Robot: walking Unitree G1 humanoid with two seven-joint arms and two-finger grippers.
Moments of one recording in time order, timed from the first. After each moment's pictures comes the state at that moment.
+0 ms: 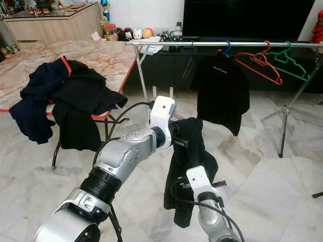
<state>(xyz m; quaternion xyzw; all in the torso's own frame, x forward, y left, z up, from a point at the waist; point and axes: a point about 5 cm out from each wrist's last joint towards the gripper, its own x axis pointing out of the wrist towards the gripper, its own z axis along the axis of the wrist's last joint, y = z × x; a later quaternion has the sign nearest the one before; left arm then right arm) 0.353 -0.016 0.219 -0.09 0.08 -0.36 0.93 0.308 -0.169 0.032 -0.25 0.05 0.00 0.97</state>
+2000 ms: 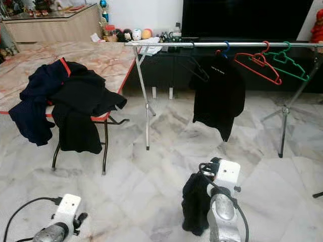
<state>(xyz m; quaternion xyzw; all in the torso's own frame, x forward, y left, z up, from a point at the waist) 0.244 0.230 -0.021 0.08 0.30 0.03 0.95 0.310 -0.195 0.063 0.02 0.04 -0.11 0.99</state>
